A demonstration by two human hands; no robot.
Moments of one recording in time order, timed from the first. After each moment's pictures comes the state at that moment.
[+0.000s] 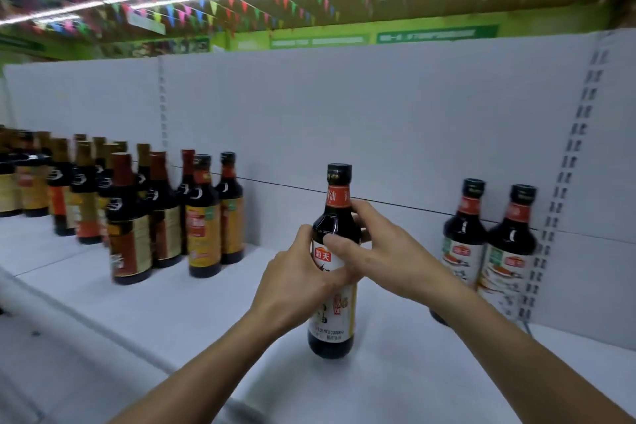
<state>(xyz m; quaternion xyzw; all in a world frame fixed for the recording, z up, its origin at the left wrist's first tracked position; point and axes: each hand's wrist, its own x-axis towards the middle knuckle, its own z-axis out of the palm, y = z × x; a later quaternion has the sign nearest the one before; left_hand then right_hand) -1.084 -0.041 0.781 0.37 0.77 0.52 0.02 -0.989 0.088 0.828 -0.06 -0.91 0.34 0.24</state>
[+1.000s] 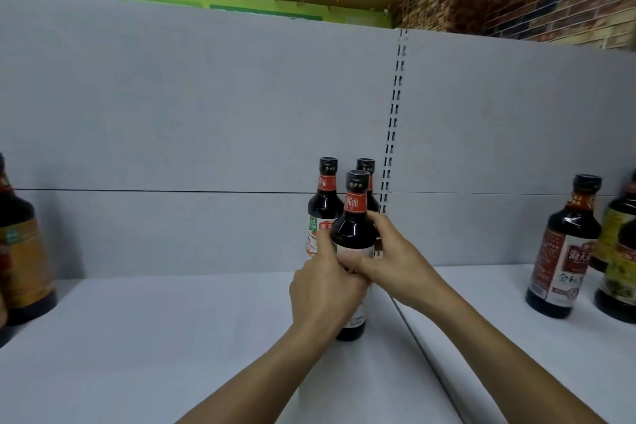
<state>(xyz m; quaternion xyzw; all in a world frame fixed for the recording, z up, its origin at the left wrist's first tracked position) -0.987 0.102 0.757 0.51 0.72 0.47 0.07 -0.875 0.167 0.786 -0.32 -0.81 0.33 0.36</state>
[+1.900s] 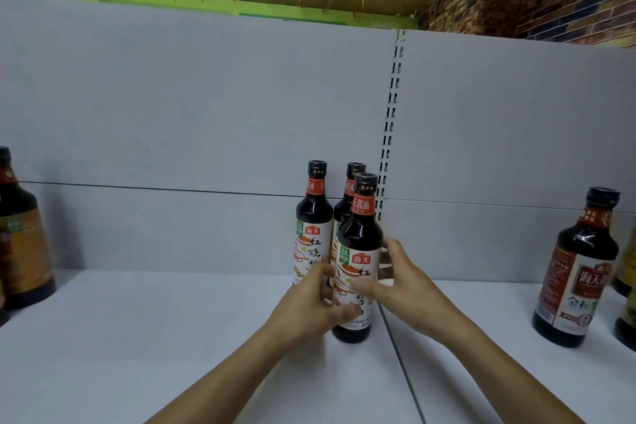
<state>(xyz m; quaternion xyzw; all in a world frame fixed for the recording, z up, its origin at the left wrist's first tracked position) -1.001 0.126 0.723 0.56 0.66 0.44 0.24 -0.836 0.212 0.758 -0.33 -0.82 0.36 0.30</state>
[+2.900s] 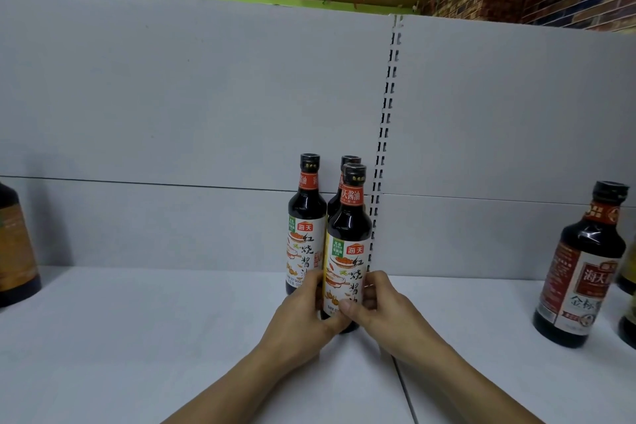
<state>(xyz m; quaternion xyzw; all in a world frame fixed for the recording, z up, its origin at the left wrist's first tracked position) -1.002 0.140 0.684 0.58 0.66 0.46 0.16 -0.844 0.220 0.710 -0.37 -0.81 0.37 0.26</state>
